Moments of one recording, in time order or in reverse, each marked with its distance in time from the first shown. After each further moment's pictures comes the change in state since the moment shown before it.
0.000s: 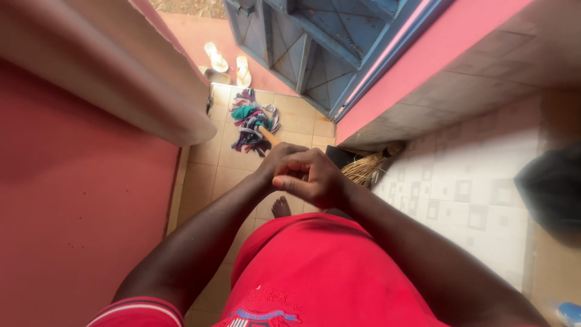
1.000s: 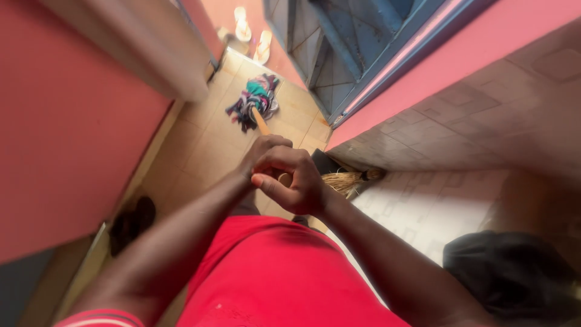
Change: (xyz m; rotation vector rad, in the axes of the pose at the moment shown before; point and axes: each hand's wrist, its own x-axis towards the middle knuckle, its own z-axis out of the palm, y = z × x) left_hand 0.068 -0.002 0.118 0.488 0.428 0.065; right_hand -0.060 0.005 -0.138 -0.042 -0.108 -0.242
